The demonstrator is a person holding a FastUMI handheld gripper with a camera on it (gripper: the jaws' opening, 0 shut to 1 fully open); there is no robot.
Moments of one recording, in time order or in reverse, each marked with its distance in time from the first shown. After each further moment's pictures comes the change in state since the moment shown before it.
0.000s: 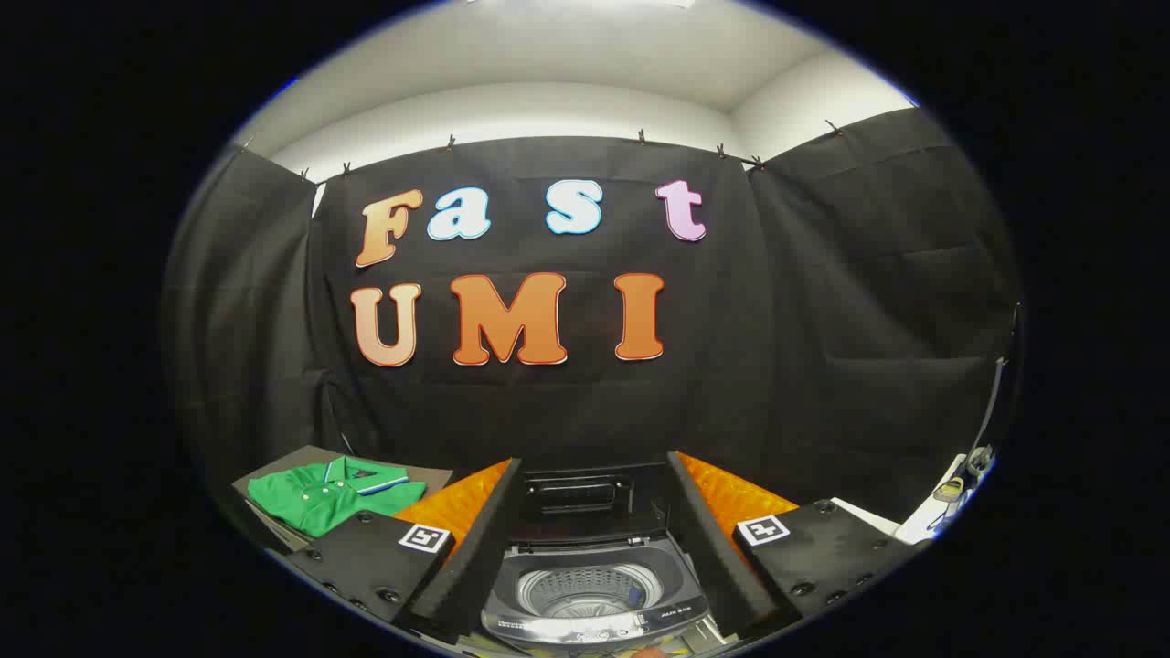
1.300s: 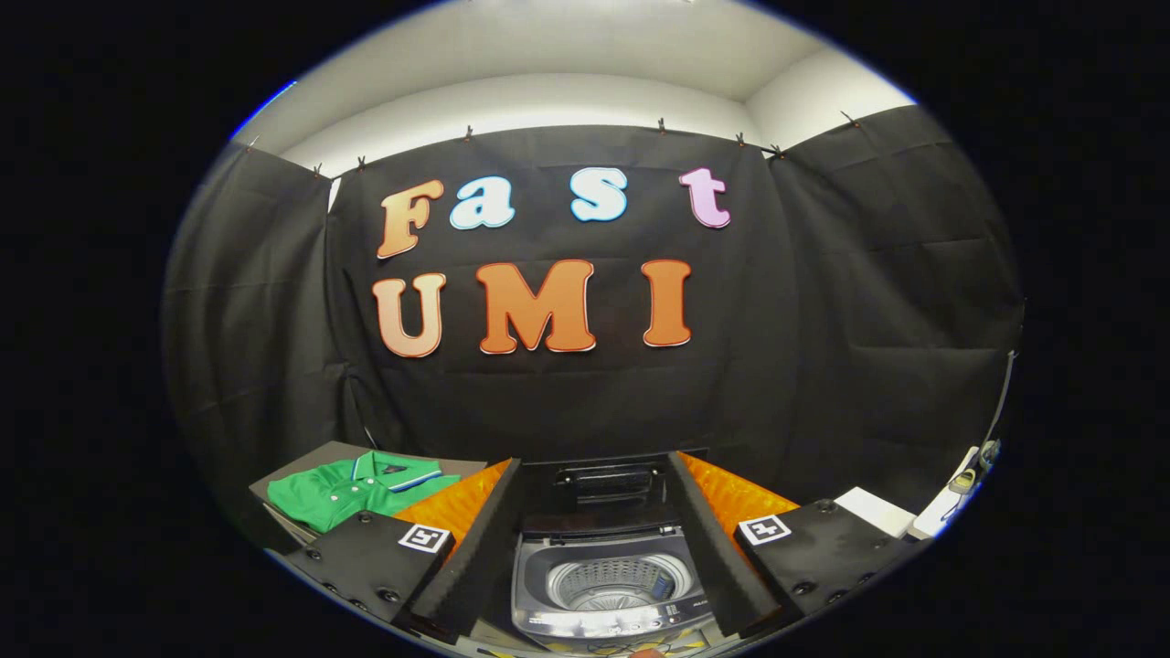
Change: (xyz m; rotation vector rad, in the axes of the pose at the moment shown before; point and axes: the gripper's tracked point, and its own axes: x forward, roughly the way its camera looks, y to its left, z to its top) arm 0.001 0.060 -0.015 0.002 0.049 0.075
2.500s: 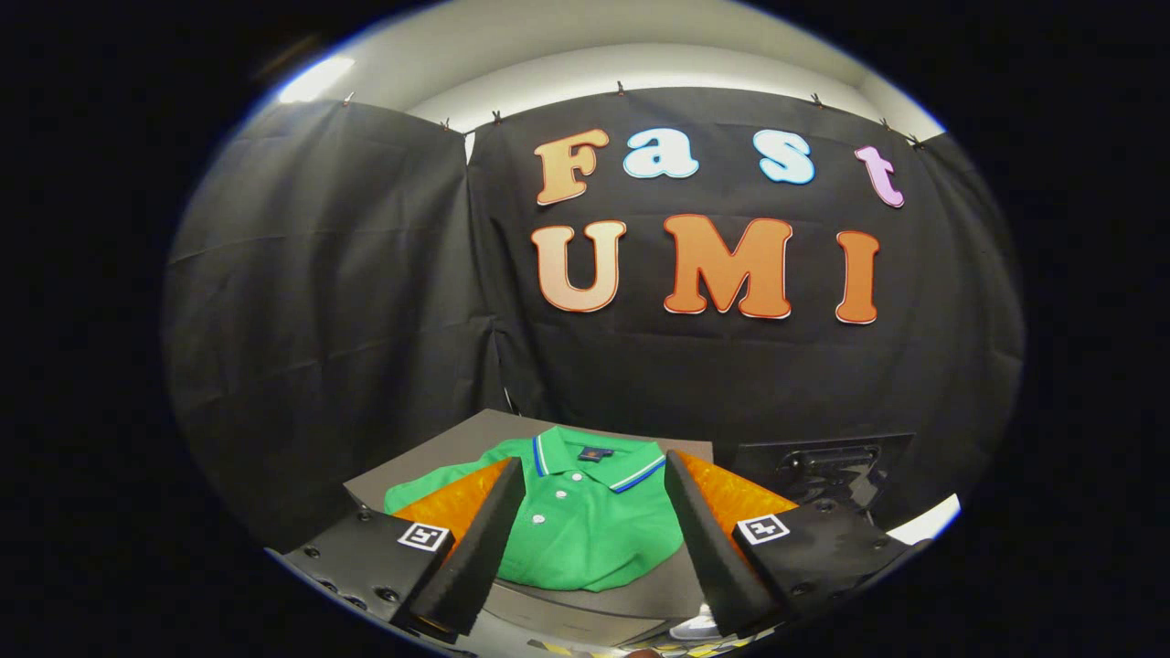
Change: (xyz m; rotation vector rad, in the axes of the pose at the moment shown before) arm 0.044 0.280 -0.067 -0.089 0.124 0.398
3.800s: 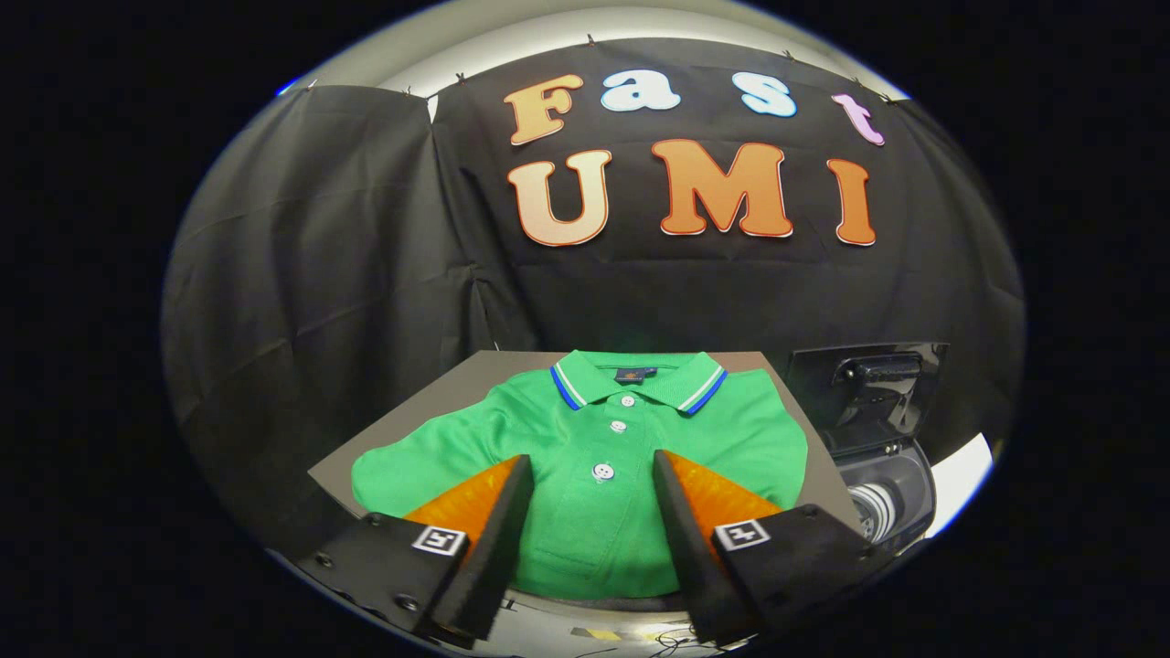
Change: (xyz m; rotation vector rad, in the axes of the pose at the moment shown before) arm 0.065 0.045 -0.092 0.107 0.149 -0.054
